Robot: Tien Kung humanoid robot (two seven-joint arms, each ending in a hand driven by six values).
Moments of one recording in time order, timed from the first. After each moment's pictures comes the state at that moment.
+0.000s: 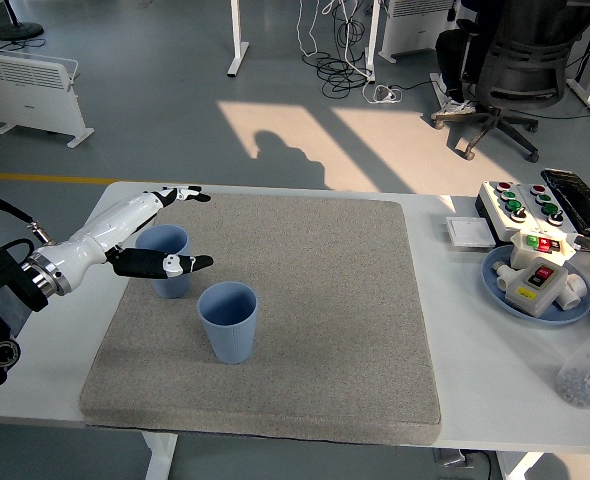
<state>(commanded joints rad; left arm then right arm) -0.58 0.63 -0.99 -1.46 1.64 -0.18 -0.08 0.11 -0.17 0.47 0.18 -0.31 -0.30 -0.16</state>
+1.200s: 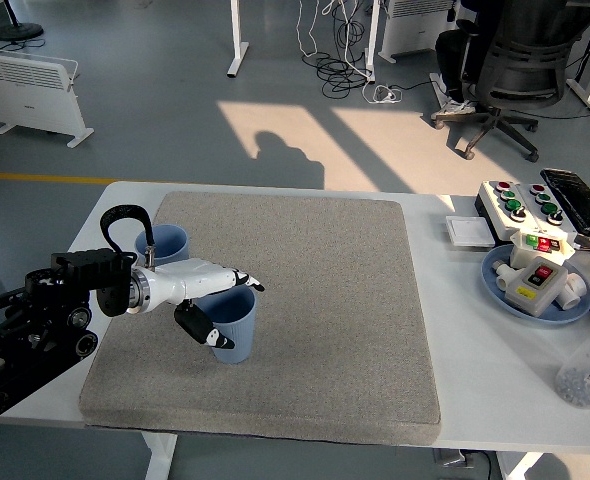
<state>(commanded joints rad) -0.88 0.53 -0.59 -1.22 1.77 -0.40 -0.03 0.11 -0.18 0.49 0.18 -0.36 -0.31 -0.16</state>
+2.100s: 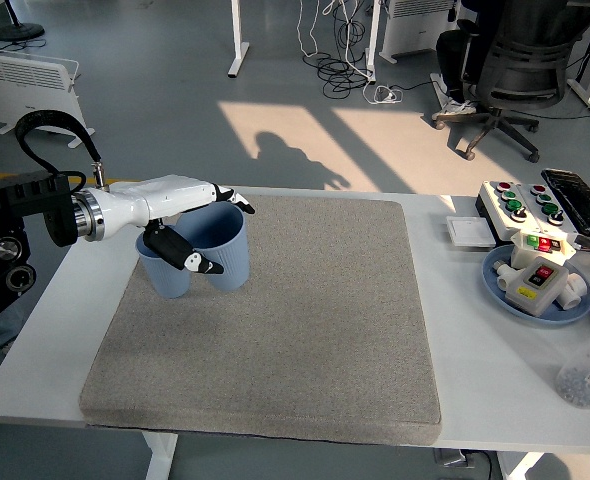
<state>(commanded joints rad) -0.93 0.68 -0.90 -1.37 1.68 -0.48 -0.05 0.10 -0.18 0.48 0.18 -0.34 -0.31 -0.16</state>
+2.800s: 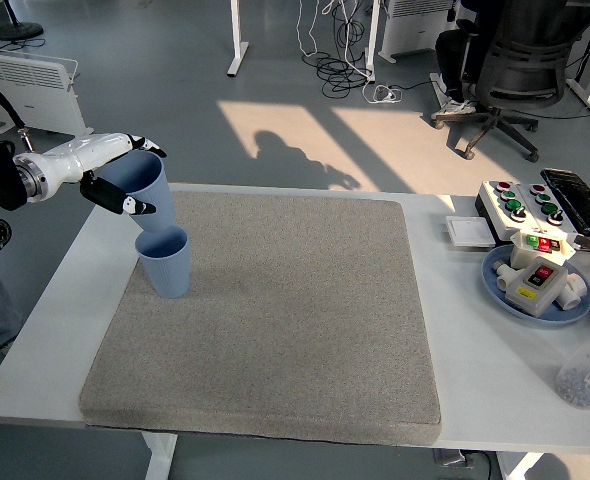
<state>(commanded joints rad) -1.02 0.62 -0.80 -0.90 1.69 -0.31 -0.12 0.11 -0.18 0.48 0.18 -0.35 -0.31 -0.16</state>
